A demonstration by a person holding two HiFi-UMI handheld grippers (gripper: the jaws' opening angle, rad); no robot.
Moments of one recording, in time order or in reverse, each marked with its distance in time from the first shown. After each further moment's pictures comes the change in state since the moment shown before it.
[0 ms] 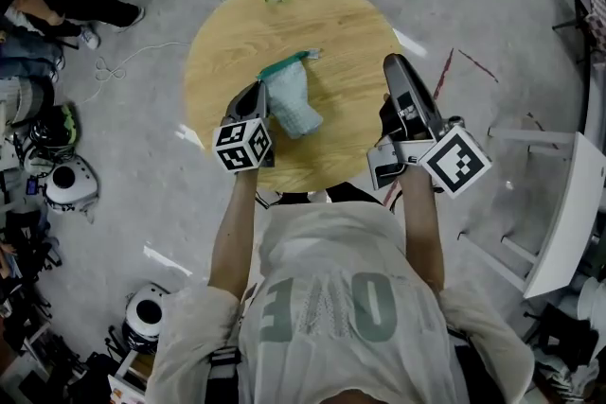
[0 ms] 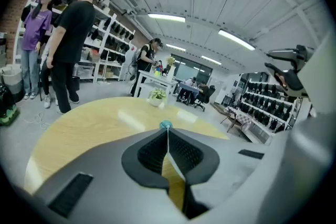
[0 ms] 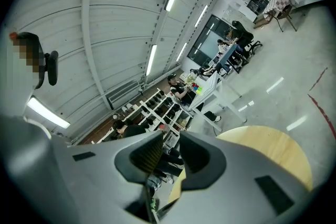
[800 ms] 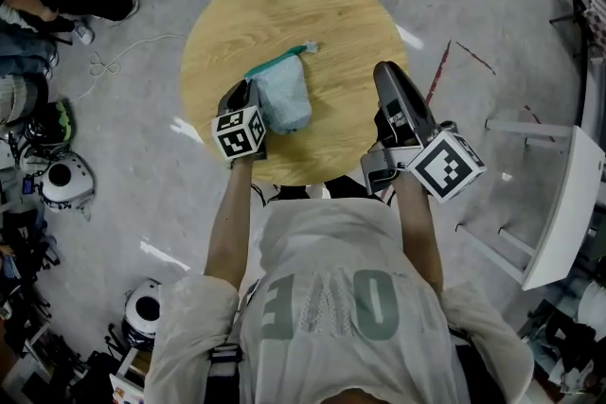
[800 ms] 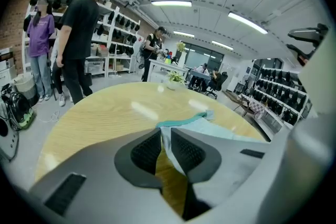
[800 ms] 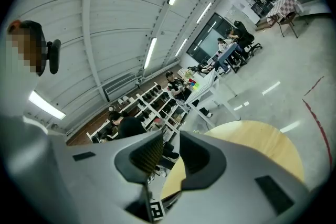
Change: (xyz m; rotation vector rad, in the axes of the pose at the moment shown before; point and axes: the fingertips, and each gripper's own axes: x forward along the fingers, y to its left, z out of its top) left arm 0.010 0.051 -0.043 0.026 0.134 0.140; right arm -0.005 -0.001 -0.033 -0.050 0.060 -0.056
